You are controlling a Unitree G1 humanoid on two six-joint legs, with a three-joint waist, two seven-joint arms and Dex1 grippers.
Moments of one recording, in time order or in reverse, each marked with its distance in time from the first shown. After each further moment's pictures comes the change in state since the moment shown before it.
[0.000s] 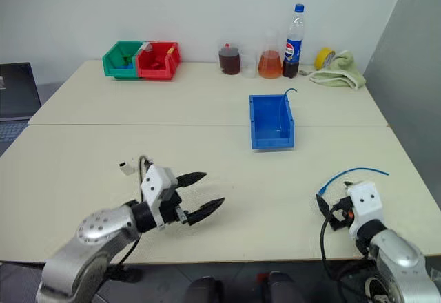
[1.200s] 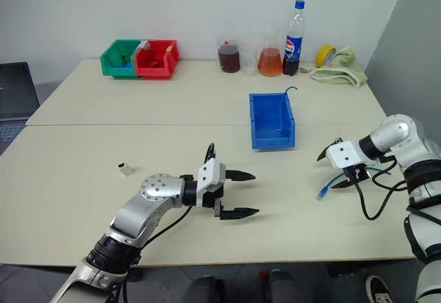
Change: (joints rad) left arm -0.290 -0.133 -0.263 0.424 0.178 -0.285 -0.244; right arm -1.234 -0.346 0.732 1.510 -0.369 -1.182 1.089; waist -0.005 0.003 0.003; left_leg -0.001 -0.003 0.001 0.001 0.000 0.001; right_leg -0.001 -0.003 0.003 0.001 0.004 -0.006
